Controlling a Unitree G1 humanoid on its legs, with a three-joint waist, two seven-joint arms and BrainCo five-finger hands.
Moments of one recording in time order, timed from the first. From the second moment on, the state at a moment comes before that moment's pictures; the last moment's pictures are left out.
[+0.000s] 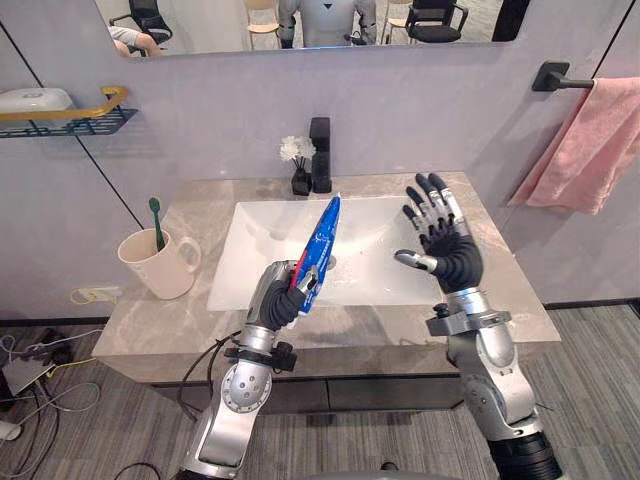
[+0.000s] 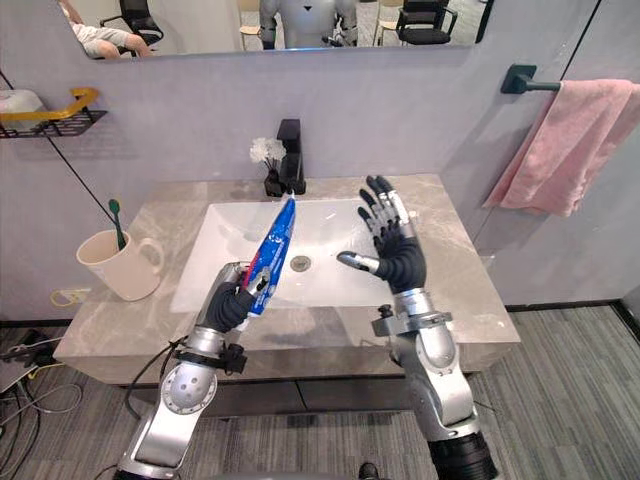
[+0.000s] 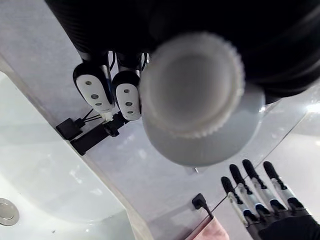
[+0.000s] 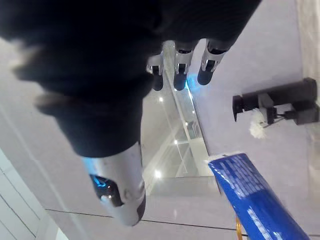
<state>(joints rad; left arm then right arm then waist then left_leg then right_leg) 0.13 0.14 -0.22 -0.28 0.52 -0.16 0.12 -0.05 -0.16 0.20 -0.25 0.46 -0.17 0.06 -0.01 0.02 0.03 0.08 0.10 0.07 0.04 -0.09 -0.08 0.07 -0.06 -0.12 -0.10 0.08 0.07</state>
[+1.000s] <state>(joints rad) 0.09 0.12 -0.37 -0.28 0.47 -0.16 0.20 -0.11 -0.06 0.37 -0.05 0.67 -0.17 0.02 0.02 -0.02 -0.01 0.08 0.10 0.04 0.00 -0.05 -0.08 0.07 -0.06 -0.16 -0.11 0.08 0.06</state>
